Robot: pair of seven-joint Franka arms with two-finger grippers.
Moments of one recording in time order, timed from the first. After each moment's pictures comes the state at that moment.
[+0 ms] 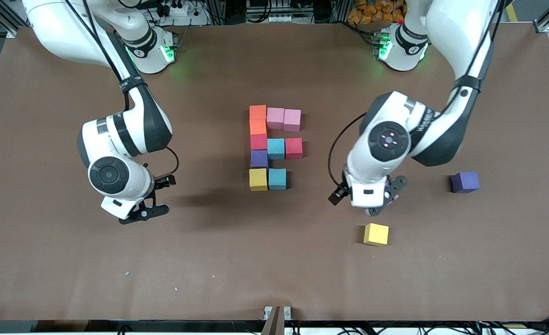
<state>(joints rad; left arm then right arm) -0.21 0.59 -0.33 -1.33 0.17 1.86 -1.21 0.23 0.55 0.07 -1.47 -0.16 1.76 0.09</state>
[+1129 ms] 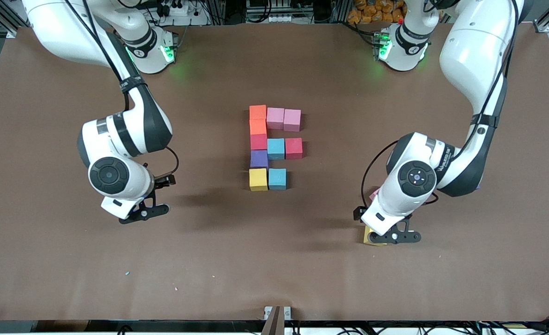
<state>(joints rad) -0.10 0.74 -0.32 -1.35 0.34 2.11 -0.43 0.23 0.55 0.07 -1.47 -0.16 1.76 0.09</state>
